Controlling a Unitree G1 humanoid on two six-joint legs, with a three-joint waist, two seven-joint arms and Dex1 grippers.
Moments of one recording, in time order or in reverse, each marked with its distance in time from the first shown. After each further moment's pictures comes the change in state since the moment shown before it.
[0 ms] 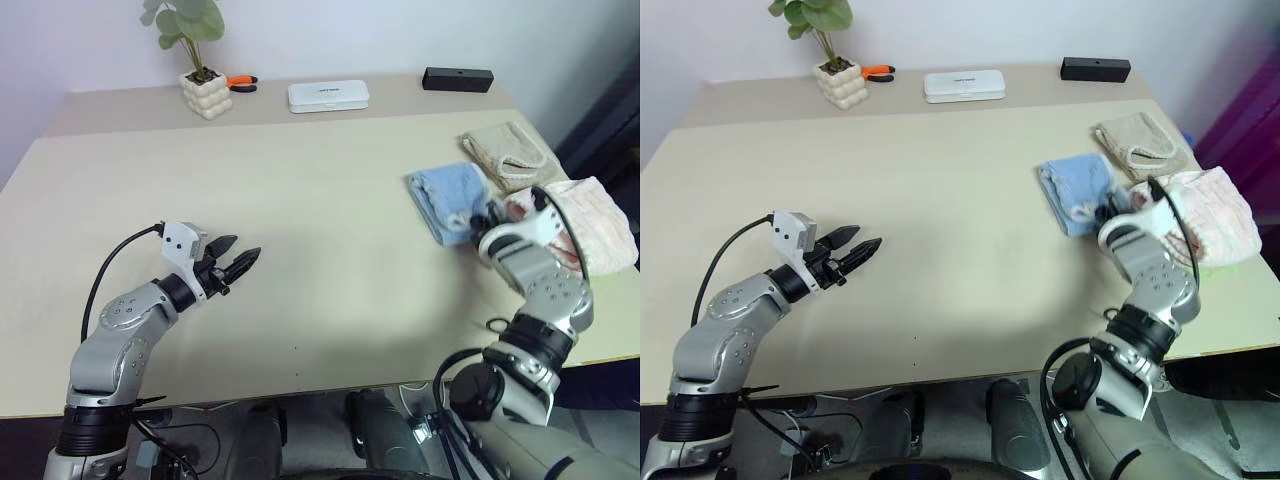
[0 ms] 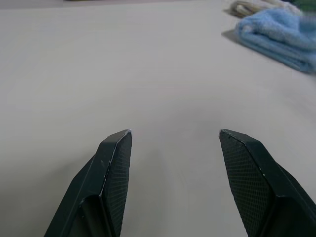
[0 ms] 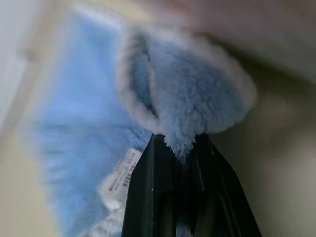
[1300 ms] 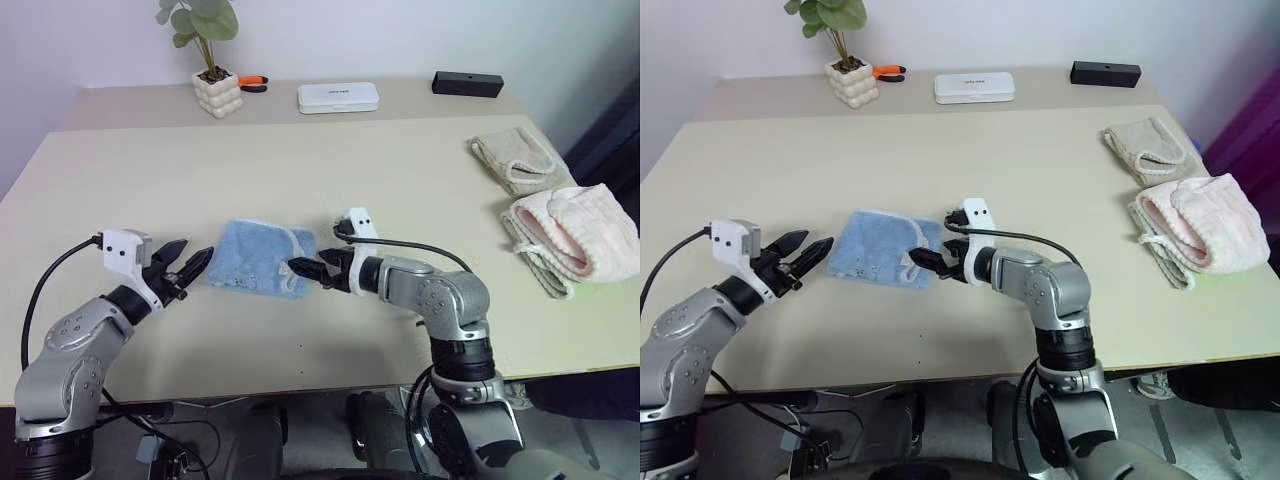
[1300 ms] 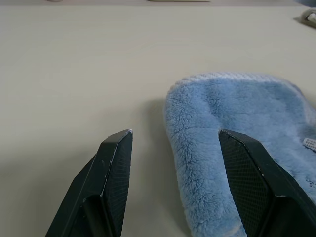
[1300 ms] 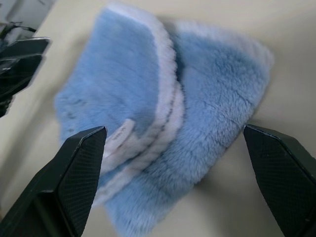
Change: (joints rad) left arm 0.129 0.052 0.211 -0.079 -0.089 0.053 0.083; right arm 0.074 0.088 0.837 -0.135 -0.274 0.244 0.670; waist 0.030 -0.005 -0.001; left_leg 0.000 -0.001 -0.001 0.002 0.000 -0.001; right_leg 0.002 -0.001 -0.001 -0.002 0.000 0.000
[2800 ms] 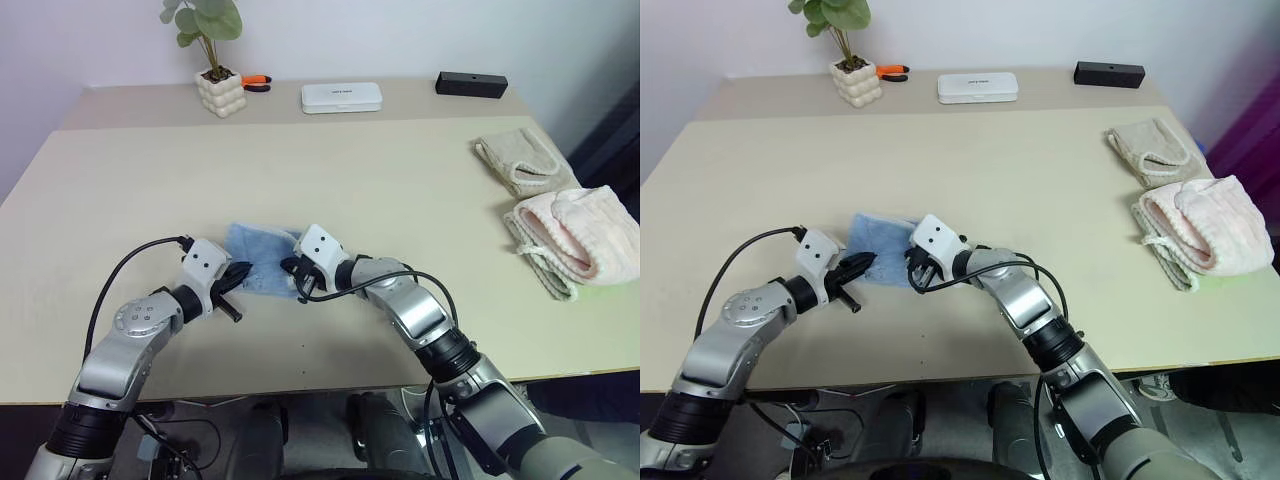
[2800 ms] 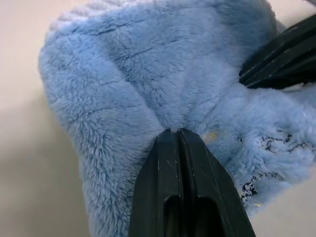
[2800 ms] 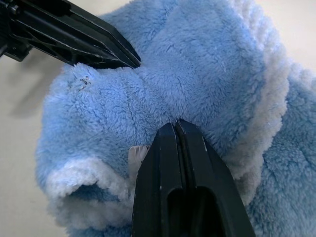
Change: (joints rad) left arm -0.080 0.071 -0.377 0.108 0.281 -0.143 -0.028; right arm -0.008 -0.196 0.454 0.201 -0.403 -0.746 0.267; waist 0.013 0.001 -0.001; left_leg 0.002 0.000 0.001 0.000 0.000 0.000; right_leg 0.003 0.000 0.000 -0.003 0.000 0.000
